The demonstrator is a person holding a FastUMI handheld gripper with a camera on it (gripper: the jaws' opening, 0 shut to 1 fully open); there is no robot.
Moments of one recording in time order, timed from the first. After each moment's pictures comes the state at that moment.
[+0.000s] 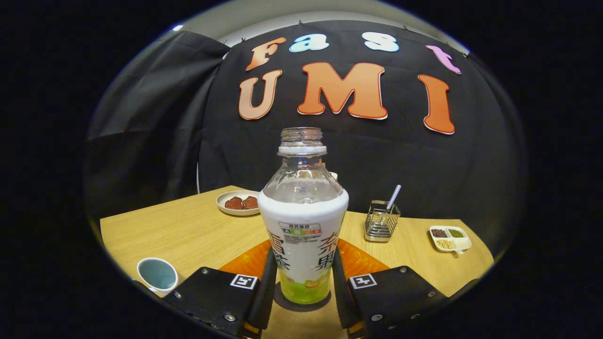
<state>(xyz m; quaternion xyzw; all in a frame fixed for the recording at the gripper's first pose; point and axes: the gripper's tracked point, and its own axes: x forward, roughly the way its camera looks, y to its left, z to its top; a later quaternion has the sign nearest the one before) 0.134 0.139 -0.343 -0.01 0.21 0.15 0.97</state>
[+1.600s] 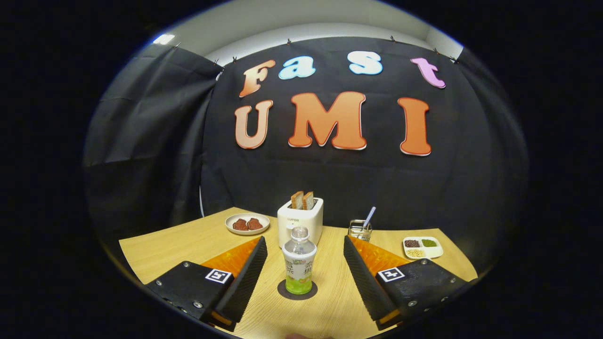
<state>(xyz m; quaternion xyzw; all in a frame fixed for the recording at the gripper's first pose) 0.075 0.092 -0.194 0.00 0.15 0.12 0.98</state>
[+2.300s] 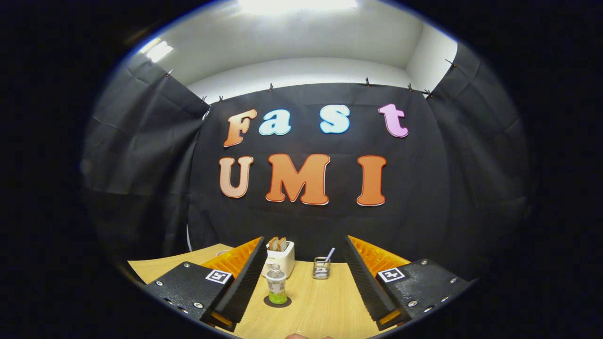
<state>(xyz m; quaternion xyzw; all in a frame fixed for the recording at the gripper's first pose) -0.012 0.013 -0.031 -0.01 0.04 0.03 1.00</state>
